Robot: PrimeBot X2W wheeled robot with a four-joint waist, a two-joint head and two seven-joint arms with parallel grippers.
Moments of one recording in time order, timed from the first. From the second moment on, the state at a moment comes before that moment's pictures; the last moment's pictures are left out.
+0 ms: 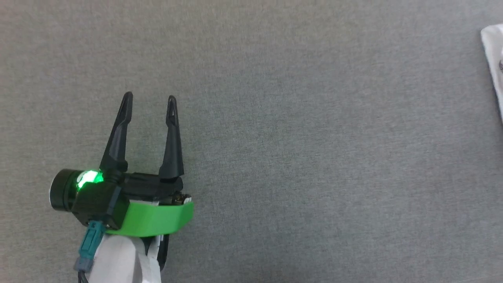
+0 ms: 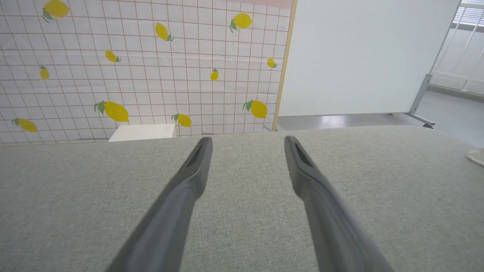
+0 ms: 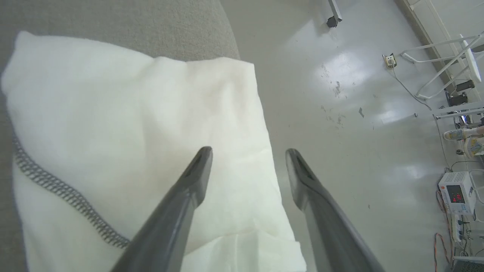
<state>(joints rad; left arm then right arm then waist) -0.15 0.09 -0.15 -0.27 -0.09 0.04 -0.26 -0.59 -0.59 -0.27 0.40 0.02 0.13 0.45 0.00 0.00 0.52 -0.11</state>
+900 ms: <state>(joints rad) 0.05 0.06 -0.11 -0.18 -0.17 0.08 -0.26 -0.12 -0.16 -0.19 -0.08 0.12 0.13 0.17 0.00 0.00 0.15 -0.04</state>
